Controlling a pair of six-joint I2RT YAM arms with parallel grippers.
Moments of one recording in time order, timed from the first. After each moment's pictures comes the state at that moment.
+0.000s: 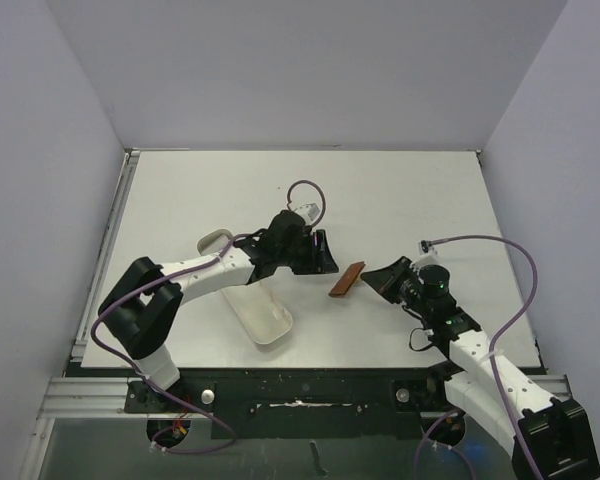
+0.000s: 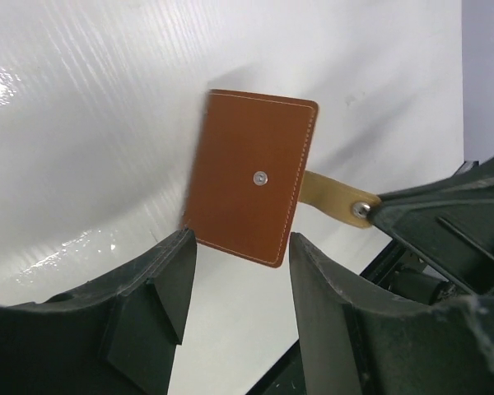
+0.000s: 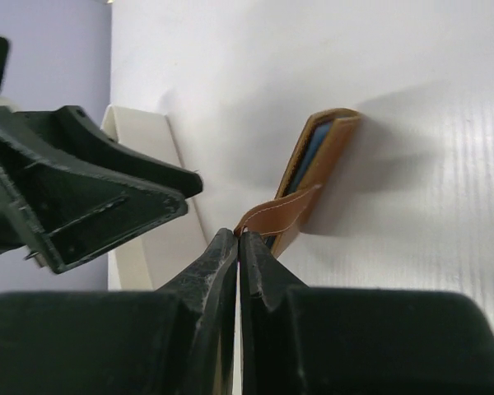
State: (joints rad) left arm -0.80 1.70 1.07 -0.04 0.21 -0.76; right arm 0.33 0.80 0.25 0.14 -0.22 0.95
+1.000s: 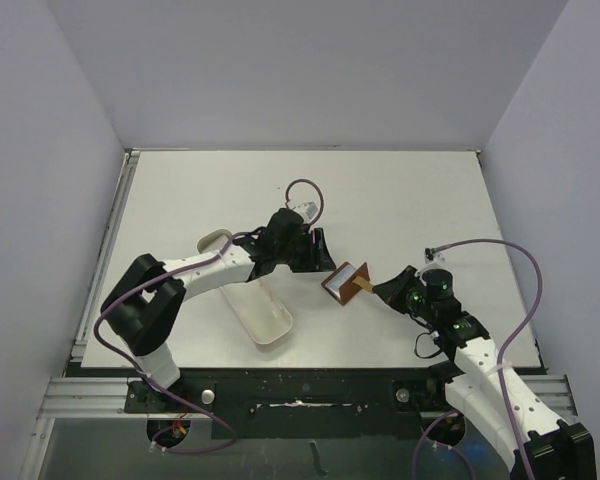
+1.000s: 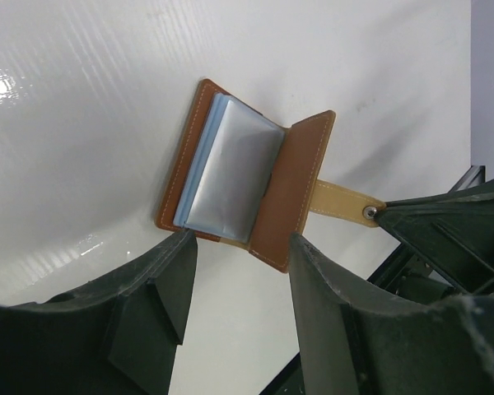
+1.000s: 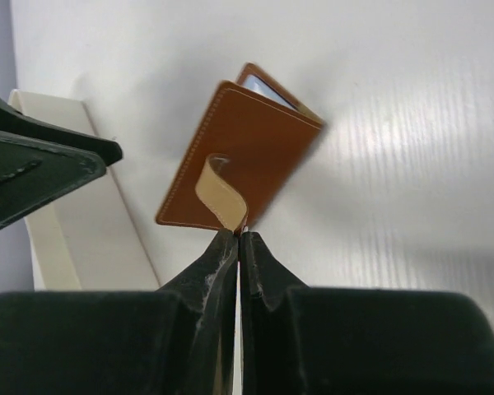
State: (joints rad) left arm -0.77 1.71 1.07 -0.03 0.22 -0.76; right arm 0.30 0.69 0.30 -0.14 -0.17 0.82
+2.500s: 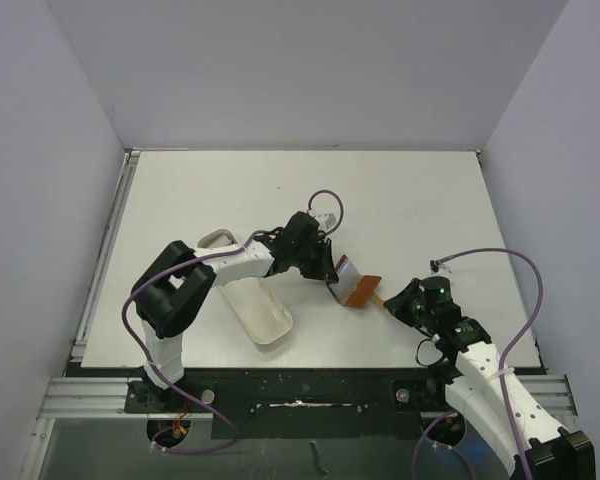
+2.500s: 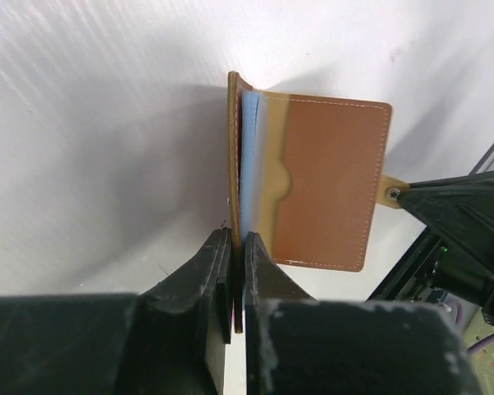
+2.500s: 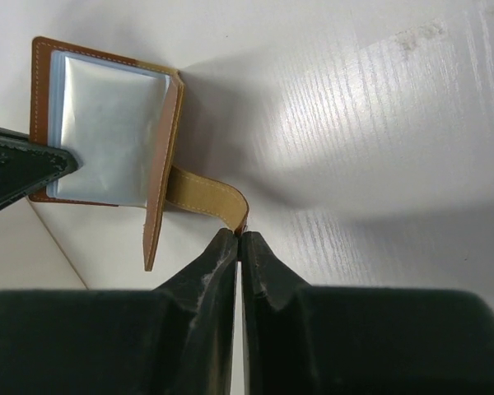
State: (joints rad) left arm -0.80 1.91 1.19 -0.08 0.32 -0.64; right arm 0.29 0.64 0.28 -0.38 -0.03 0.81
